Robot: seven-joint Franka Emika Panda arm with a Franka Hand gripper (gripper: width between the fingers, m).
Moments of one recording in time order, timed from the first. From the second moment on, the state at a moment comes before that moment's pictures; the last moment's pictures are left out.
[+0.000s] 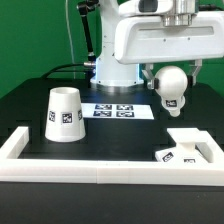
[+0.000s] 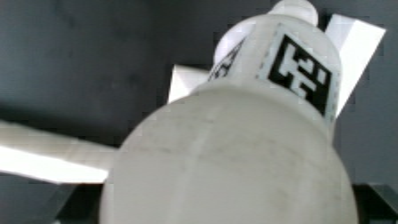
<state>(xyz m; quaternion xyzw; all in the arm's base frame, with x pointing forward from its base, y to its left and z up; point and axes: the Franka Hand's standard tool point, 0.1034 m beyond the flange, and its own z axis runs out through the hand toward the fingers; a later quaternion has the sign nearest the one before) 0.568 0.075 0.137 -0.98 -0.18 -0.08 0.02</state>
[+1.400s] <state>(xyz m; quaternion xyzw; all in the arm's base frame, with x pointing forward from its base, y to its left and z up) 0.602 0.078 0.158 -0.92 -0.35 -0.19 -0.04</state>
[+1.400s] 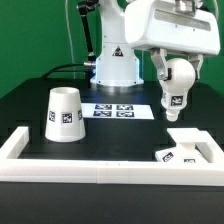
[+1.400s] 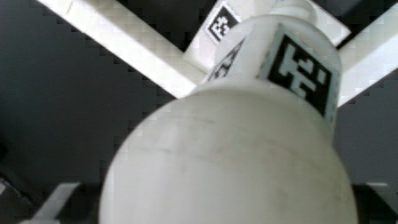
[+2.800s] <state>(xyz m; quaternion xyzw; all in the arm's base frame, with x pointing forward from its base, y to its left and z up) 0.630 0.098 0.155 -0.91 -0.34 -0.23 -0.04</state>
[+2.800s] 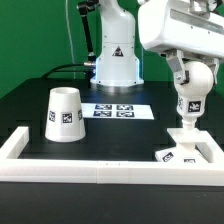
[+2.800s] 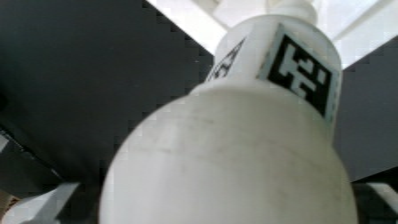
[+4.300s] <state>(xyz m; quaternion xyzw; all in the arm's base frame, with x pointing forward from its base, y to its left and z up) 0.619 0.100 0.141 -0.90 -0.35 -0.26 -0.04</state>
